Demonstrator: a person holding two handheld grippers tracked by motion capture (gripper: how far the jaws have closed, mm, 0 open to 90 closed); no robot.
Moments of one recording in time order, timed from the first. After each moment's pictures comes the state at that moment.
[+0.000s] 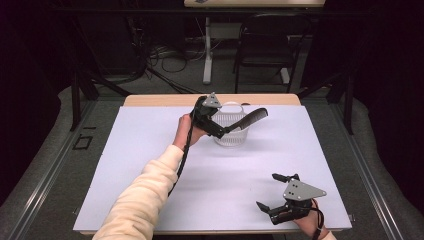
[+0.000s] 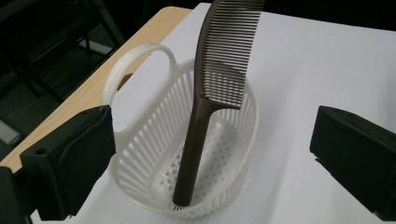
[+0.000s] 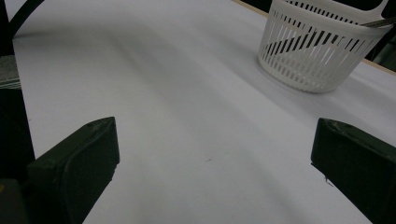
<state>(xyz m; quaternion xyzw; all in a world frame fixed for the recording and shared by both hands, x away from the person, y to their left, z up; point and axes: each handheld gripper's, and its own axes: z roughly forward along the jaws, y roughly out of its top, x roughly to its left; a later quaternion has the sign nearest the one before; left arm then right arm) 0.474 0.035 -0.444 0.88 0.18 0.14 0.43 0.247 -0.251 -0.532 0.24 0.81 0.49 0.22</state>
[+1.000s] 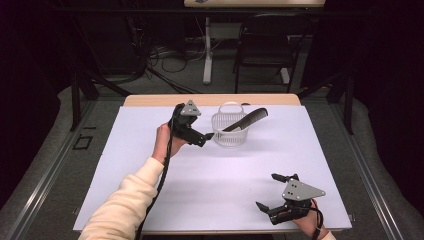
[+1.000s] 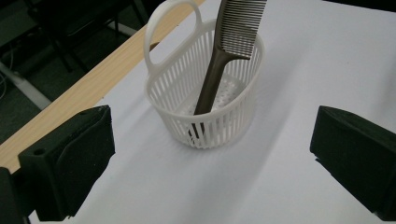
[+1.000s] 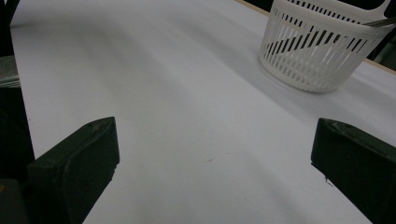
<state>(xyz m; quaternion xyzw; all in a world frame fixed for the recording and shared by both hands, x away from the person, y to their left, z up) 0.433 0.090 -0.437 0.87 0.23 0.17 0.41 0.248 -0.249 -0.532 0.24 0.81 0.49 0.22</state>
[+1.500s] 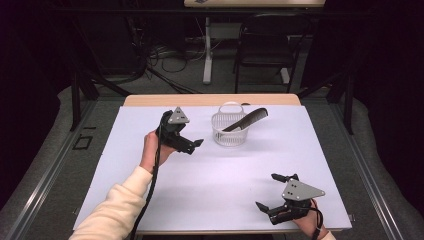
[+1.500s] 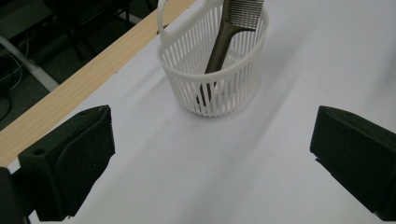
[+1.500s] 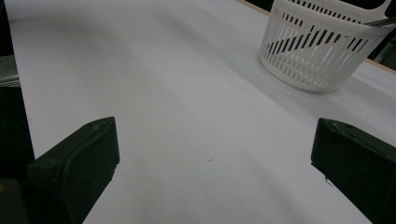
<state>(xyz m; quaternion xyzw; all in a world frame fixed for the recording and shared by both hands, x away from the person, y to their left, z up) 0.409 0.120 -0.442 0.86 0.25 0.18 0.40 0.248 -0.249 -0.532 0.24 0.81 0.49 0.22</state>
